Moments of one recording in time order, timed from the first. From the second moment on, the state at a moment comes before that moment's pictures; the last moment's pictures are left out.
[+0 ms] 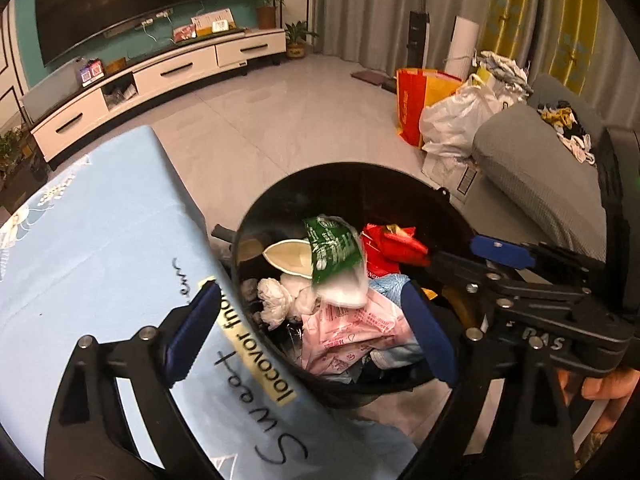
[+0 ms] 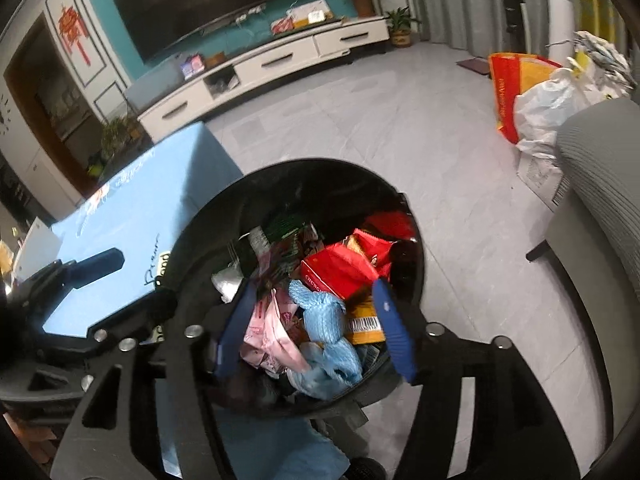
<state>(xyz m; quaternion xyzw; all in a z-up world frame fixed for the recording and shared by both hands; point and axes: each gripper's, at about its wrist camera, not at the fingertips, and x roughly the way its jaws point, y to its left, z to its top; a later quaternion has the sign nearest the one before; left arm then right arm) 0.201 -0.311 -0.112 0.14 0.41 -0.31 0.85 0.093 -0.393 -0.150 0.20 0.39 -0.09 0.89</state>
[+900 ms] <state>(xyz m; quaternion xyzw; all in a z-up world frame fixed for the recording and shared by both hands) 0.047 -0.149 0.034 0.09 0.36 -0.20 0.91 -0.053 -0.284 -0.024 0.15 0.38 -0.15 0.90</state>
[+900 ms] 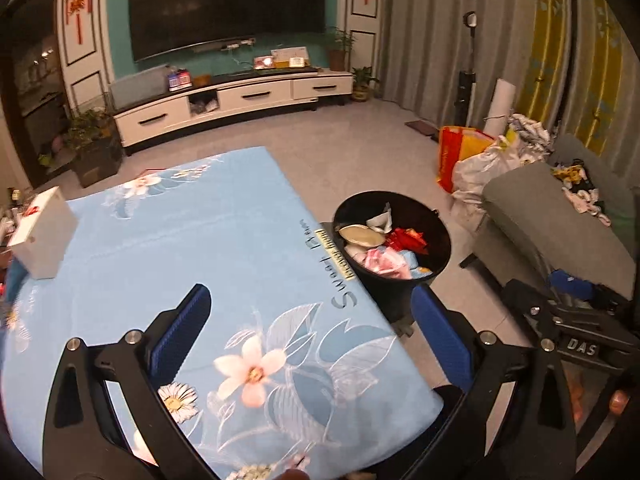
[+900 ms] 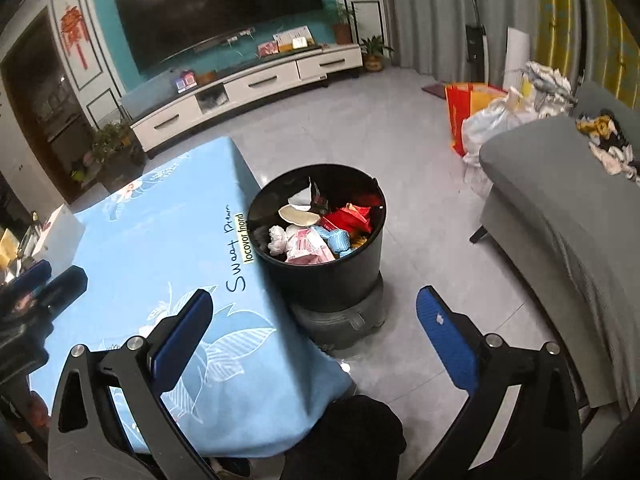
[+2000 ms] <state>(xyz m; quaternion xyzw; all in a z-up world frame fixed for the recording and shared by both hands) 0.017 -0.158 0.030 0.12 0.39 -0.19 0.89 -0.066 -0.264 -0.014 0.12 0.37 -0.16 0.91</state>
